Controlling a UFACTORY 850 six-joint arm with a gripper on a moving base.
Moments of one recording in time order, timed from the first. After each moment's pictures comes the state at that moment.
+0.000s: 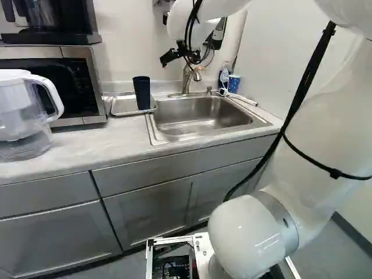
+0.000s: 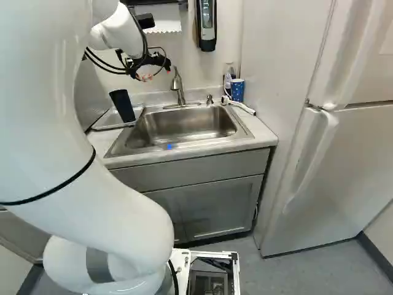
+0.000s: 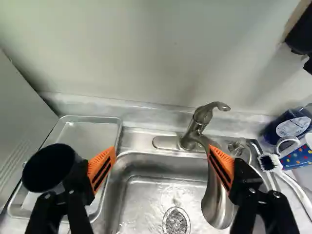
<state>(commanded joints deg) 11.9 2.1 -66.0 -5.7 -10.7 -1.2</state>
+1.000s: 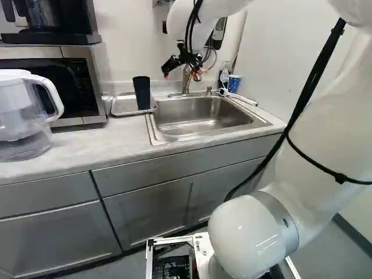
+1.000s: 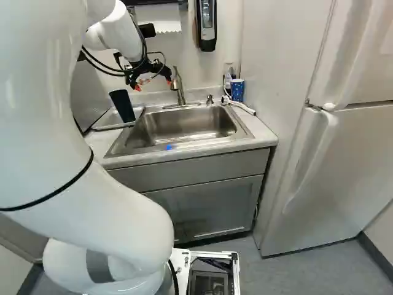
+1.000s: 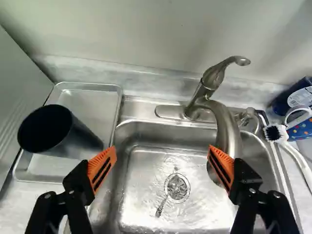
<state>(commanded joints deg) 12.4 3.5 -64.6 -5.7 -22.1 -1.2</state>
